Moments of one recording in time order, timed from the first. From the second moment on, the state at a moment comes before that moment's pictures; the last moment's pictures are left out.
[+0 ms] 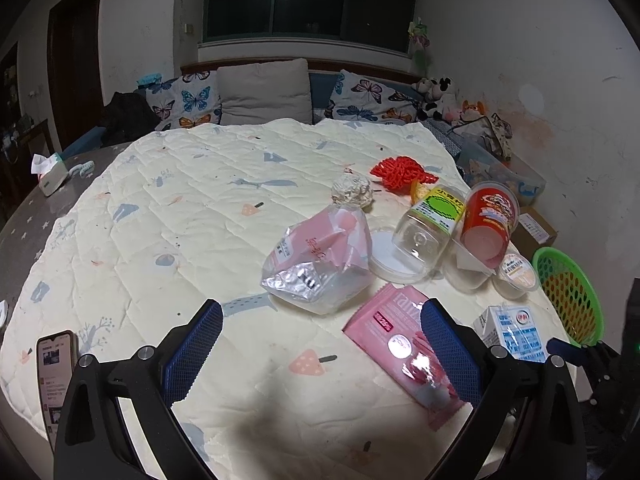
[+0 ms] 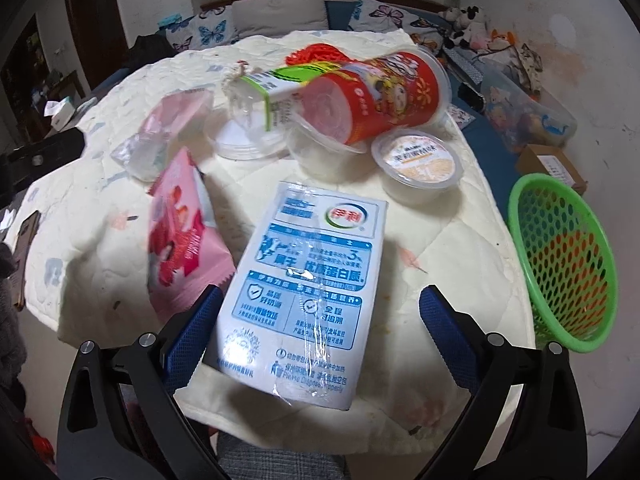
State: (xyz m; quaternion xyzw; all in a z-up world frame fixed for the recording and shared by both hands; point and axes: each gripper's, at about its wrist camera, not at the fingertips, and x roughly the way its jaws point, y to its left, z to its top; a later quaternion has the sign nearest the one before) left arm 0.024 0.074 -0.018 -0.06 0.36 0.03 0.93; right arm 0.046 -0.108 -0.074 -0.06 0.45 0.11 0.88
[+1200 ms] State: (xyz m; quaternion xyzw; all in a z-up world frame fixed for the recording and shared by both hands) left arm 0.069 0.006 -0.065 -0.08 0.49 0.01 0.87; right arm 0.036 -0.177 -0.052 0.01 0.41 0.14 0.90
